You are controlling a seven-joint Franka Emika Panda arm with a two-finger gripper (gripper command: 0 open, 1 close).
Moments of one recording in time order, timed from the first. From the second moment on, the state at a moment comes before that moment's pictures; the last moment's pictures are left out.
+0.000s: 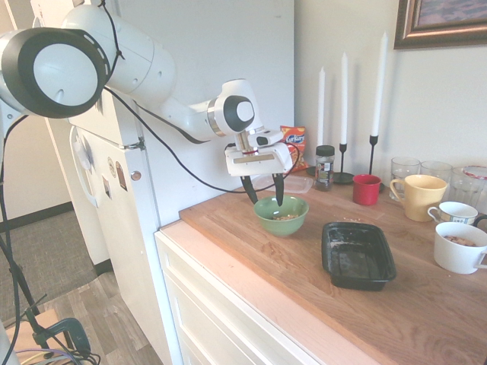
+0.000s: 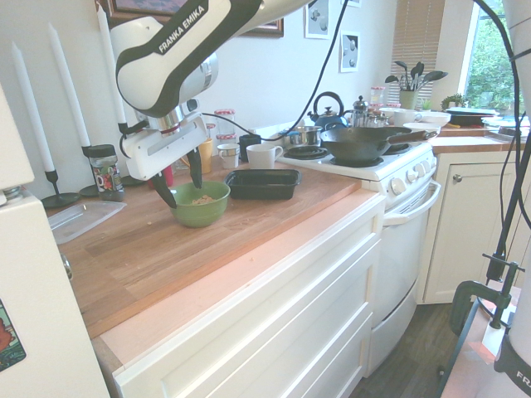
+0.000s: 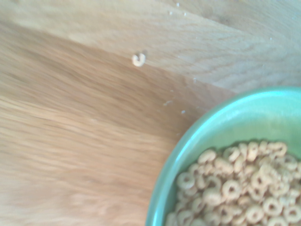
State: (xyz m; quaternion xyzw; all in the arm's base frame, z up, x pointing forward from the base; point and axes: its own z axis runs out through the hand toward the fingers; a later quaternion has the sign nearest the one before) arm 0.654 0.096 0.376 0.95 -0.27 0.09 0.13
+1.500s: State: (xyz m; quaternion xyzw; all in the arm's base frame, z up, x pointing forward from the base) arm 0.656 0.109 0.312 0.94 -0.25 0.12 0.22
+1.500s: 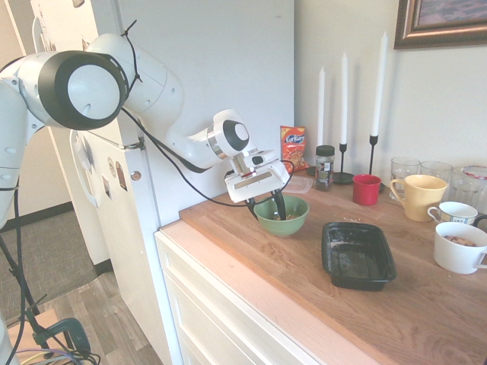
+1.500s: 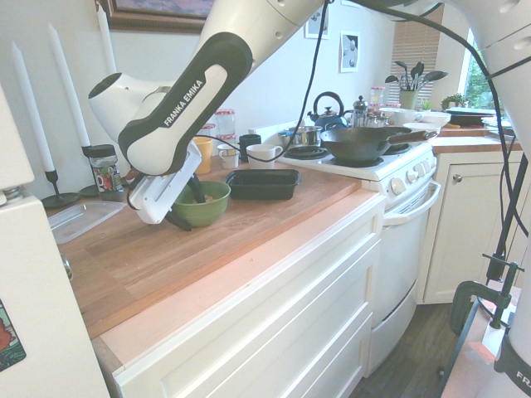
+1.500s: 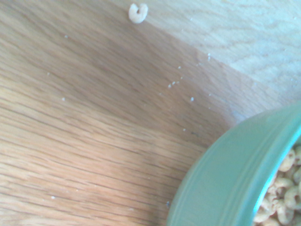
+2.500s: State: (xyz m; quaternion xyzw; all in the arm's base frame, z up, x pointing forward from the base) arm 0.660 0.102 0.320 0.93 -0.26 0.12 0.21
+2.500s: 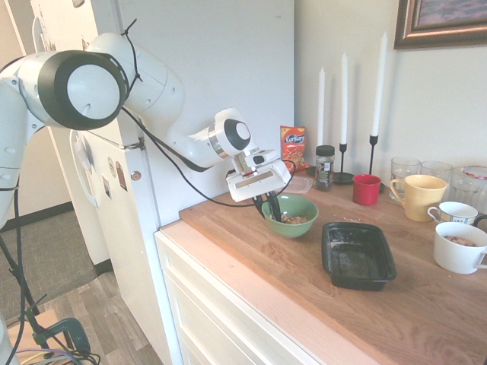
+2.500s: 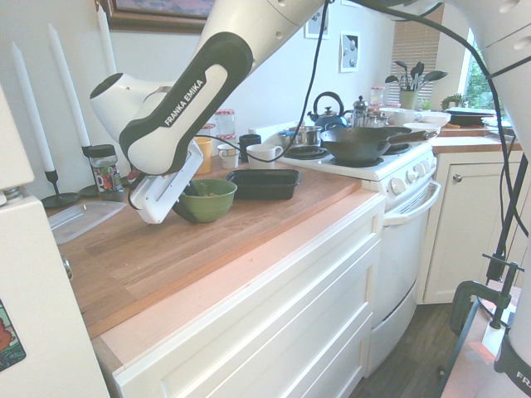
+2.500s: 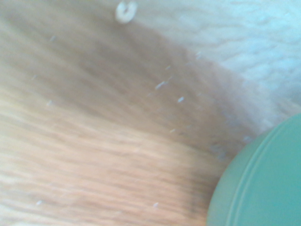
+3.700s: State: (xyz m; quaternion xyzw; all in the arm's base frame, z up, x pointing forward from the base) arm 0.715 -0.076 0.461 0.91 -0.40 0.03 -0.05
